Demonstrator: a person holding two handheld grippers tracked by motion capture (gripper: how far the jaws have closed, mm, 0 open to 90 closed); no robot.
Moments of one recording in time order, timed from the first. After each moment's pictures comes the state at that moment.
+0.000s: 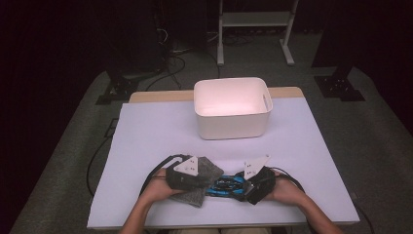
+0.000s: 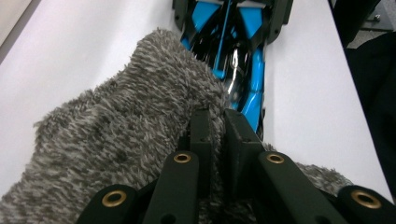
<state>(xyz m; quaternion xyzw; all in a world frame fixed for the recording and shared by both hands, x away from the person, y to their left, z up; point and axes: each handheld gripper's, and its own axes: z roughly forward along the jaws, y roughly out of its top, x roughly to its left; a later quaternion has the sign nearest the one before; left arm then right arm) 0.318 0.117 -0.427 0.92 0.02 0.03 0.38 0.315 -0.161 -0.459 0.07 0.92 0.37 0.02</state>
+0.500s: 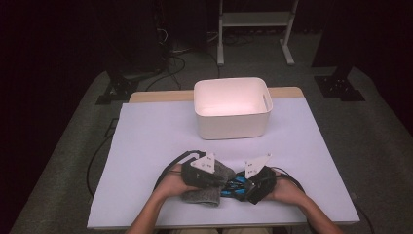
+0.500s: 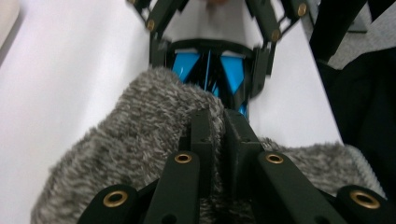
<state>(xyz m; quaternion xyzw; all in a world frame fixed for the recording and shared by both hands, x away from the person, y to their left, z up) 0.322 0.070 -0.412 0.92 -0.02 0.00 0.39 0.315 -0.163 -0.460 0.08 0.92 0.38 0.01</state>
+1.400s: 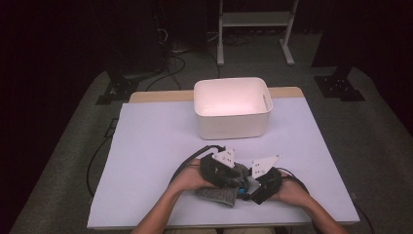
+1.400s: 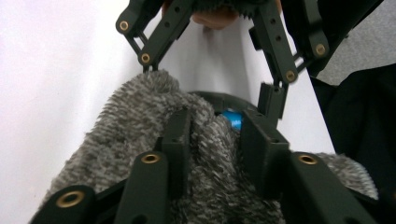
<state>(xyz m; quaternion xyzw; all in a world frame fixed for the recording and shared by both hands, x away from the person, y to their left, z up) 0.339 0.022 -0.409 0.93 -0.01 -0.05 0.37 0.311 -0.178 -0.457 0.08 0.91 0.41 0.03</state>
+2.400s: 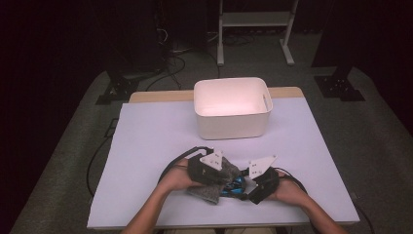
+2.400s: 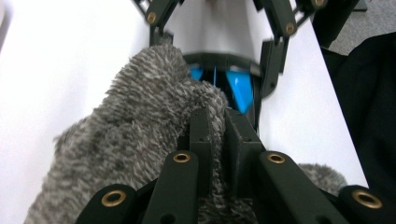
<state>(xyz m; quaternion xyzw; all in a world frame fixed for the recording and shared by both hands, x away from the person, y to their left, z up) 0.333 0.067 -0.406 0.94 -0.02 0.00 0.34 0.312 -0.171 -0.458 0.07 0.91 0.41 0.03</state>
